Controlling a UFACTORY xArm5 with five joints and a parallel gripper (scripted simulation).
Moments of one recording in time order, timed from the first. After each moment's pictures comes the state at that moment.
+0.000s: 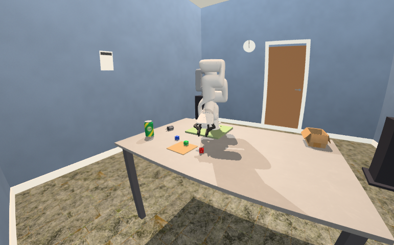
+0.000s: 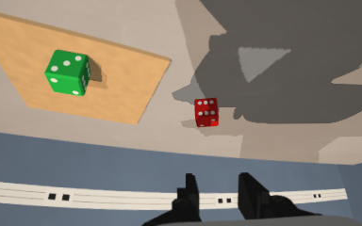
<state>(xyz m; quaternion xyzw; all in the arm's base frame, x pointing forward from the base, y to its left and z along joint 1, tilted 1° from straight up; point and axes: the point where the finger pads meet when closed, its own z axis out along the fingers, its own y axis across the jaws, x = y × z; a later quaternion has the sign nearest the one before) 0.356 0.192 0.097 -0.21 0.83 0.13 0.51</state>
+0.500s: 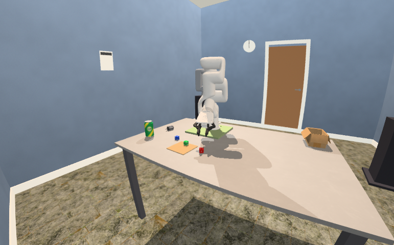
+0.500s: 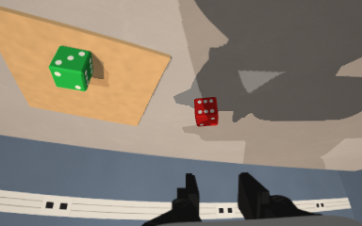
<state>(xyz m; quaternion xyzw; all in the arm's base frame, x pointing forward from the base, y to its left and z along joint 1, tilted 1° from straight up) 0.360 0.194 0.101 -0.21 0.84 0.12 0.48</state>
